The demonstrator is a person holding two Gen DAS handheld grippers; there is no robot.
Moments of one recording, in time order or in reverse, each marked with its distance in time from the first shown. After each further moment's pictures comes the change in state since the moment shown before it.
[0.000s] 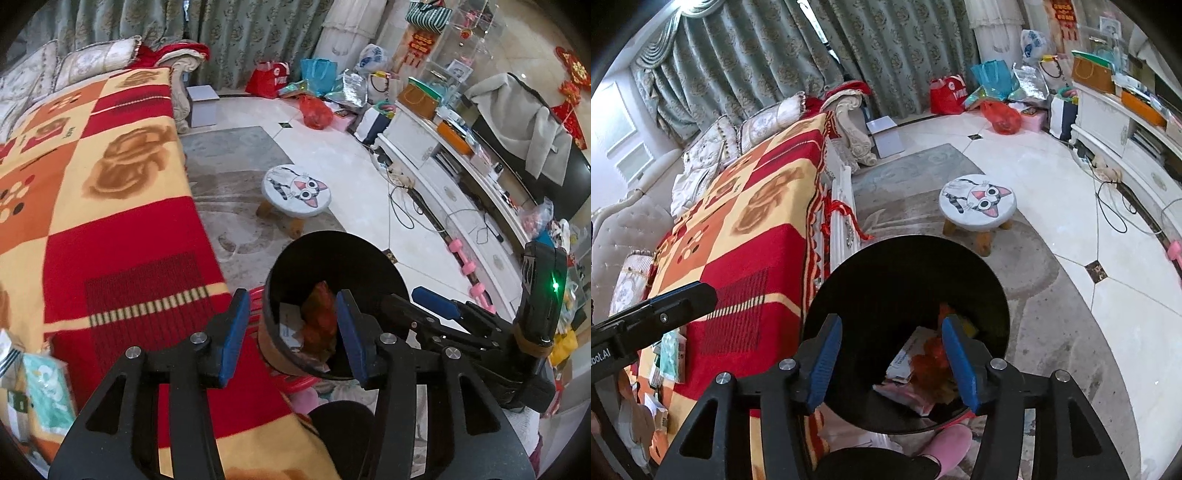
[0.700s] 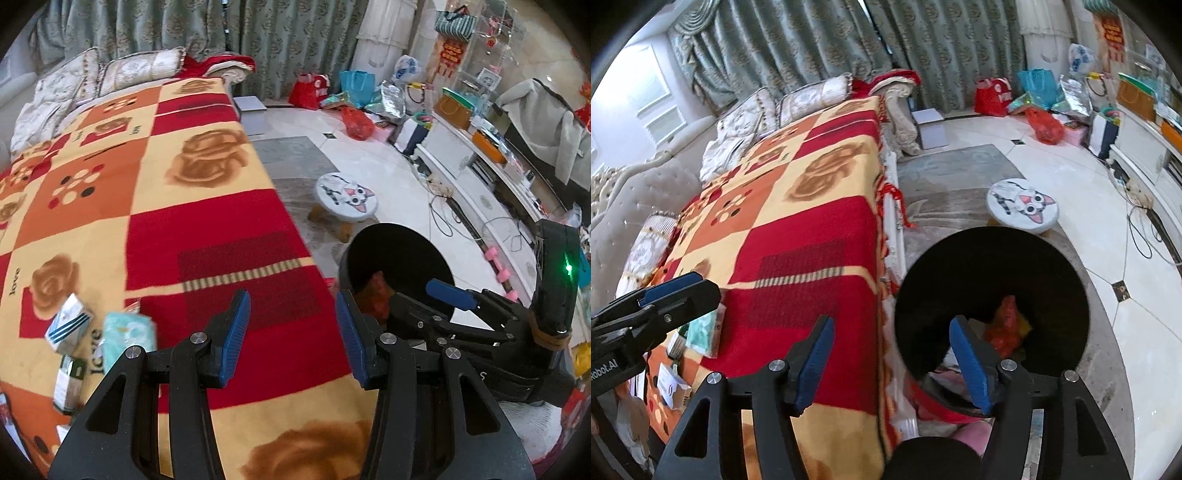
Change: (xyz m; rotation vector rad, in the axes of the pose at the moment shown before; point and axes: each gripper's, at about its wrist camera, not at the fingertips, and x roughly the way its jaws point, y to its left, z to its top) left arm -0.057 0.053 -0.040 -0.031 -0.047 0.165; right arm 0.005 0.084 -0.019 -0.133 0.041 0.075
